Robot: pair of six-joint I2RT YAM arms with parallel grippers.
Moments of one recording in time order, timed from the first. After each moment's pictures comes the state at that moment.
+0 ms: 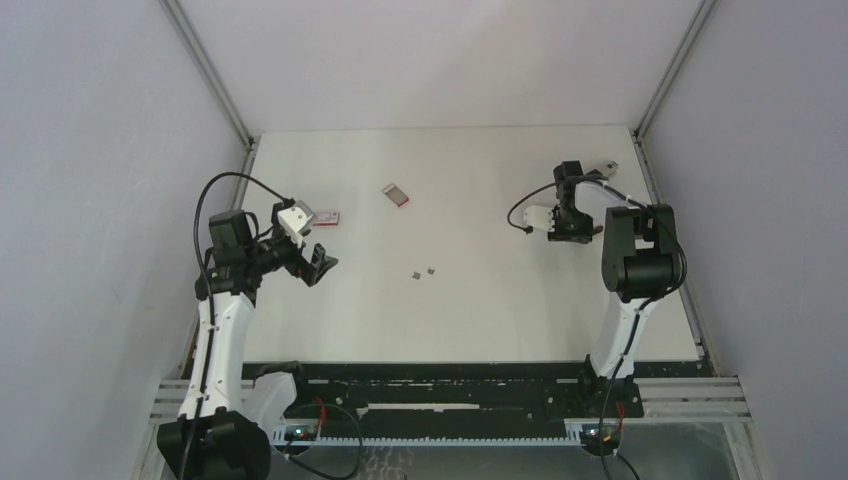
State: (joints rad) left arm 0.18 0.92 0.80 -0.56 0.82 0.64; right arm 0.05 1.96 1.33 -0.77 0.18 -1.42
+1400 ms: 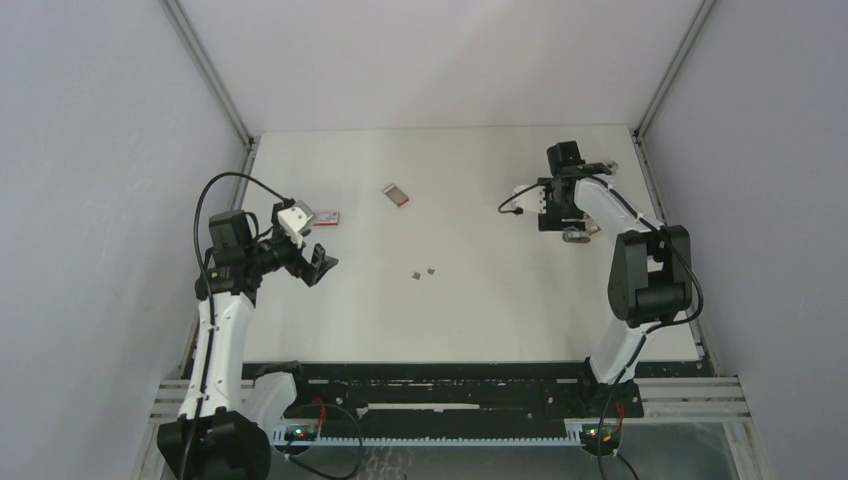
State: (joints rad) left arm 0.18 0.92 0.80 -0.56 0.82 0.64; right arm 0.14 1.78 1.35 -0.79 0.17 -1.42
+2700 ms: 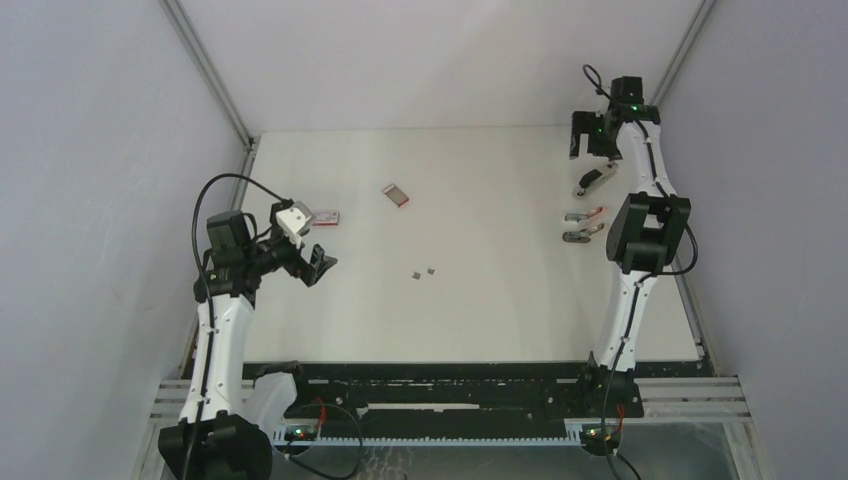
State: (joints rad) left arm 0.19 0.90 0.80 -0.56 0.82 0.65; right arm -0.12 2.26 2.23 -0.92 -0.05 -0.09
